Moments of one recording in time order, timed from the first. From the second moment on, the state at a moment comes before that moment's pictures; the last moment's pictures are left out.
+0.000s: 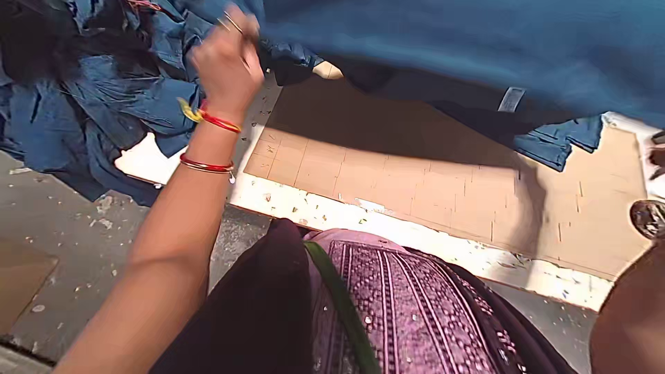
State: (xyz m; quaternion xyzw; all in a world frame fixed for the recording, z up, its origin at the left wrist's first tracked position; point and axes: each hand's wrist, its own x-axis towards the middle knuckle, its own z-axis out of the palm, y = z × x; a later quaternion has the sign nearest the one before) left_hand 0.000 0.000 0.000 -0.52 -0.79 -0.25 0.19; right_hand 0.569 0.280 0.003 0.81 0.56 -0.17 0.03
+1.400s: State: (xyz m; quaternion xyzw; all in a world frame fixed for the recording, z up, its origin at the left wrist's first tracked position) left_hand -0.005 -0.128 -0.141 -0.74 -0.67 -0.03 0.05; right_hand 0.705 0.164 -0.079 0.73 0.58 -0.35 0.00
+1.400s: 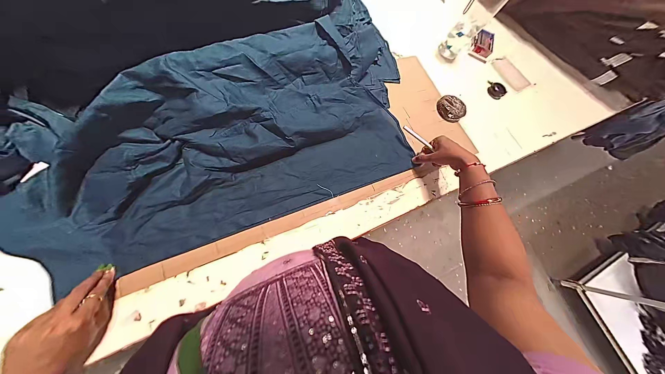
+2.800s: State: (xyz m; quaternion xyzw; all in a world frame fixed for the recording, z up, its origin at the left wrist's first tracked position) left_hand 0.532 0.147 -0.093 -0.95 -0.27 0.05 -0.17; right_hand 0.712 0.114 -0.093 0.68 0.59 -0.40 -0.19
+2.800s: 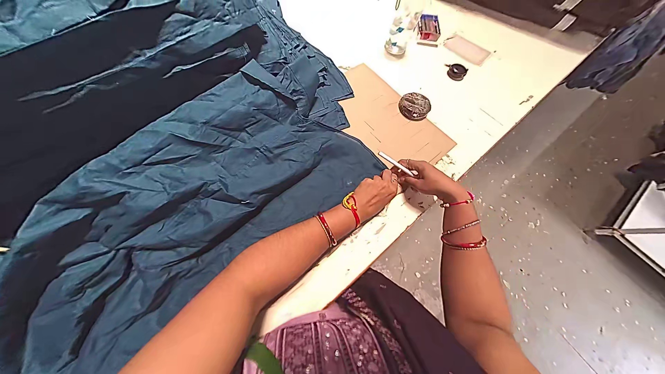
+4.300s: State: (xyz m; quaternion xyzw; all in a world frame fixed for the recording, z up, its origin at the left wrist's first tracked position) left_hand 0.452 0.179 -0.046 -0.90 -0.32 0.24 -0.19; right_hand 0.744 0.219 -0.076 0.88 0.38 -0.19 -0.22
